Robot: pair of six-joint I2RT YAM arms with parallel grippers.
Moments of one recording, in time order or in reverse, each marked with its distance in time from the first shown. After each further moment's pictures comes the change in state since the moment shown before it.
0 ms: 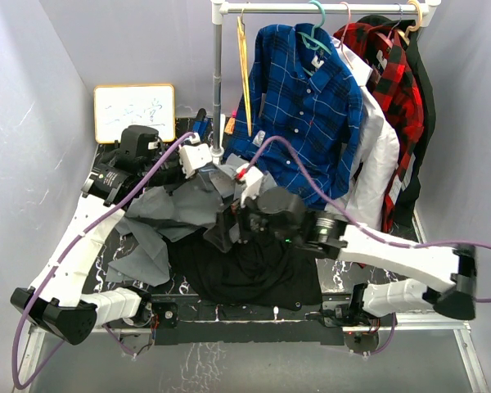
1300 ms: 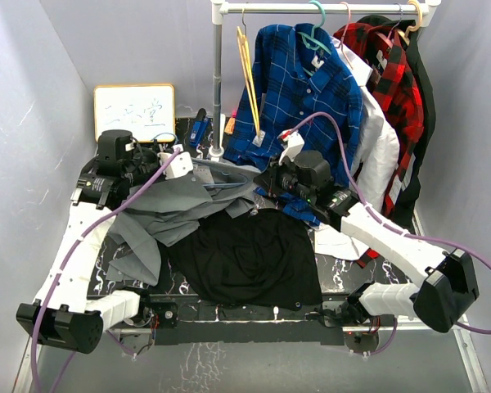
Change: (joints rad) left arm 0.233 -0.068 -0.137 0.102 0.027 0.389; right arm -0.520 -0.017 -0.138 0.158 -0.160 -0.107
